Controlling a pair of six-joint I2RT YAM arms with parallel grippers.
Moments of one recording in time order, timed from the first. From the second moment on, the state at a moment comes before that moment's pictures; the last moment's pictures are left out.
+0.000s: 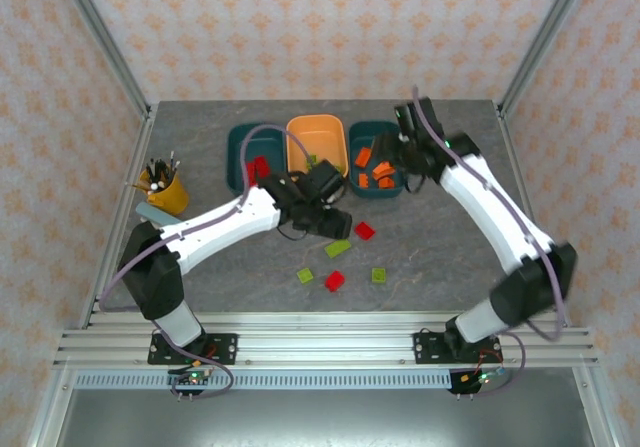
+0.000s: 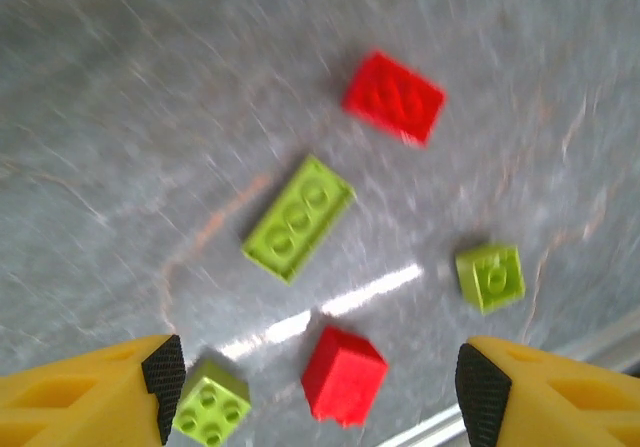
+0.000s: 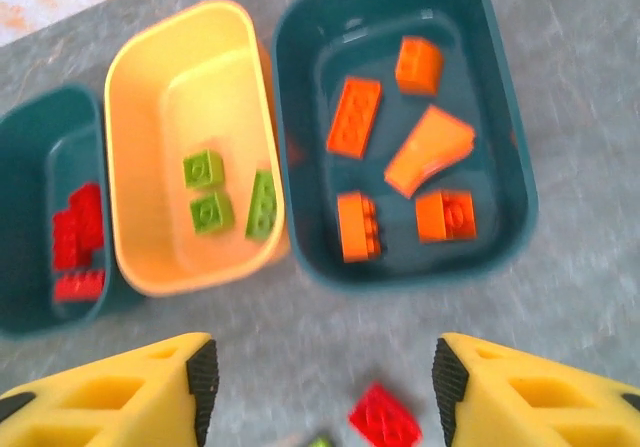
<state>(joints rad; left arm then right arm) -0.83 1.66 1.41 -0.91 0.03 -0.56 0.42 1.44 1.43 -0.86 0.04 0.63</state>
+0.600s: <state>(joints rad) -1.07 1.89 1.34 -0.93 -0.05 -0.38 0.42 0.68 0.83 -1.11 -0.29 0.93</state>
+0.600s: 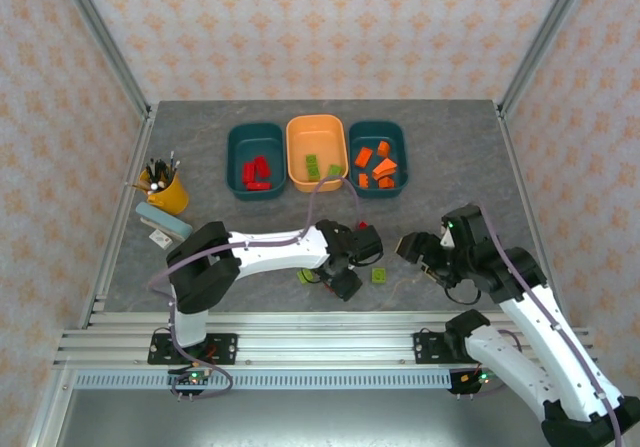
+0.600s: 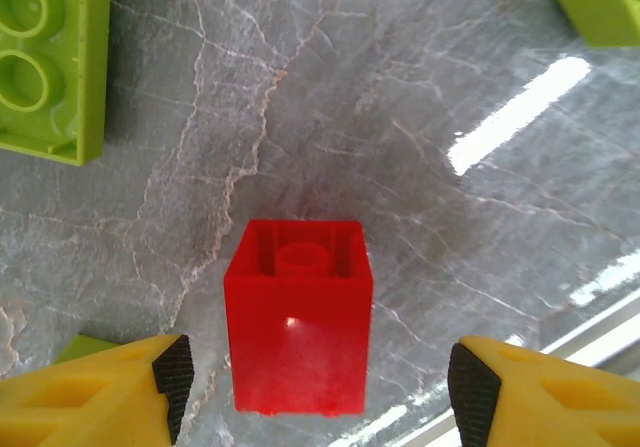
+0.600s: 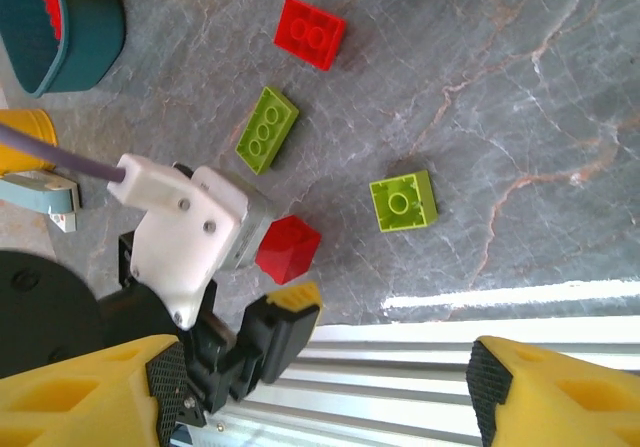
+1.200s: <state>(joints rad) -1.07 1.94 1.32 -0.89 -0.08 -0.41 0.42 0.66 0.81 -1.14 -0.29 0.96</state>
